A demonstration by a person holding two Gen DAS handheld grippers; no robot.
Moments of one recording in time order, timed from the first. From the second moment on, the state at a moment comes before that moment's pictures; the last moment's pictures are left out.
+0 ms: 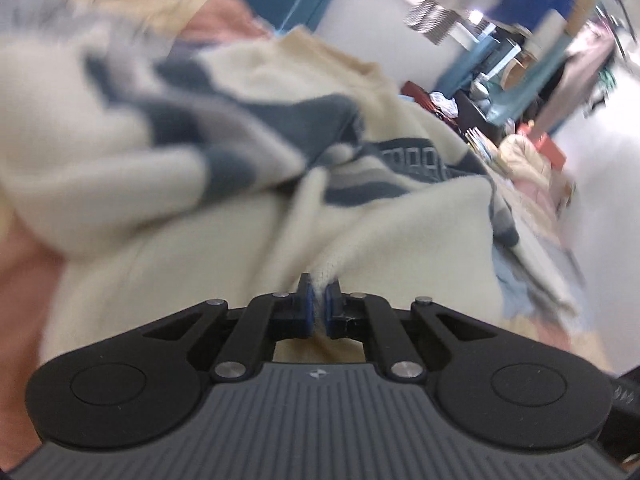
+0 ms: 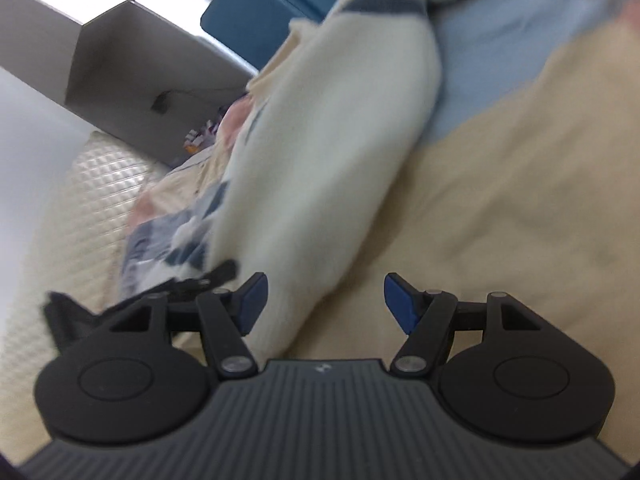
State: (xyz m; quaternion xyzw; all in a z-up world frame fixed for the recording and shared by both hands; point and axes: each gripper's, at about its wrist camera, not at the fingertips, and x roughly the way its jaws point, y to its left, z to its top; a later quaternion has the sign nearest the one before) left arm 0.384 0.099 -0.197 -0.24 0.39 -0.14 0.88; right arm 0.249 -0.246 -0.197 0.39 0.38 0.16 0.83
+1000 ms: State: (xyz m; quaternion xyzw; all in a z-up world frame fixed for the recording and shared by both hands) left arm 0.290 0.137 -0.157 -0.28 0.39 -0.10 0.87; right arm 0.196 -0.312 -0.148 0.37 0.28 -0.02 0.89
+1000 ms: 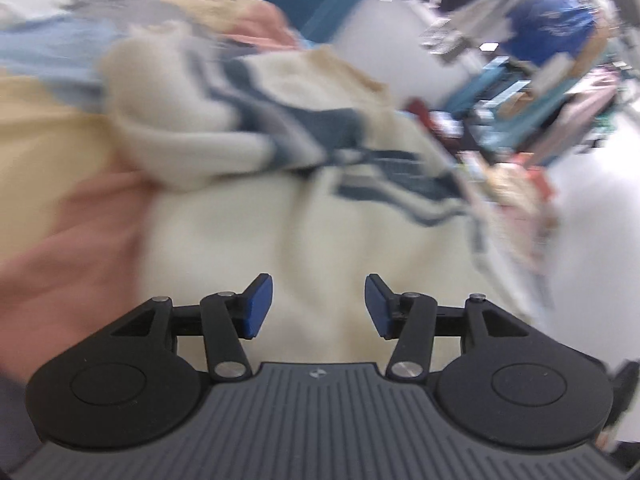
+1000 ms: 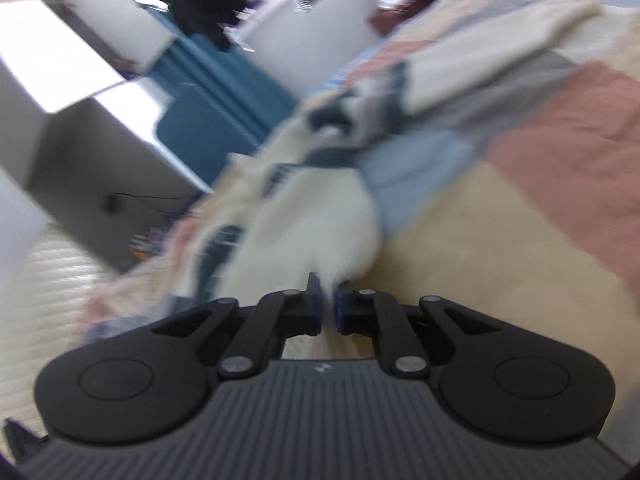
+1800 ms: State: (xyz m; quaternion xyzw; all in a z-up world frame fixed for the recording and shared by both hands) left arm 0.258 0.149 -0.193 -0.30 0.41 0.02 0.86; right arm 0.191 -0.289 -0.159 0.29 0.32 -0.05 0.90
